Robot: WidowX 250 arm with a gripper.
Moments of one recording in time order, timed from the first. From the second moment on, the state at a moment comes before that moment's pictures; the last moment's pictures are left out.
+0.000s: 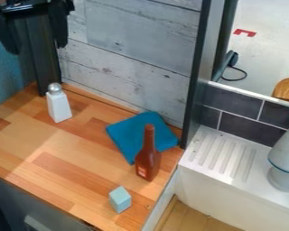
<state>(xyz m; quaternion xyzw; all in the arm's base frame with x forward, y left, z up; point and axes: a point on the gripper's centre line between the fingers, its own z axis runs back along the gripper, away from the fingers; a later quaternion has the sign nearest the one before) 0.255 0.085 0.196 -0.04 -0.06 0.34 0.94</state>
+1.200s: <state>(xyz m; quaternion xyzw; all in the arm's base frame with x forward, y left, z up) 0.315 -0.021 0.136 0.08 0.01 0.13 0.99</state>
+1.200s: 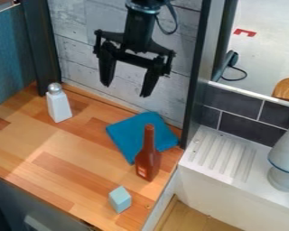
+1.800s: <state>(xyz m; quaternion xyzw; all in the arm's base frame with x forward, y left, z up) 0.318 -0.036 0.105 0.11 -0.01 0.10 0.99</state>
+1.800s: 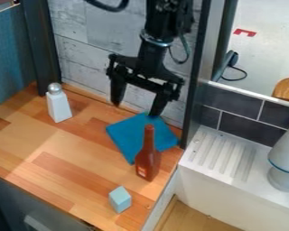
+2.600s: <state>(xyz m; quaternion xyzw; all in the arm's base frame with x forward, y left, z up) 0.330 -0.062 0.084 0.06 -0.06 0.07 0.99</state>
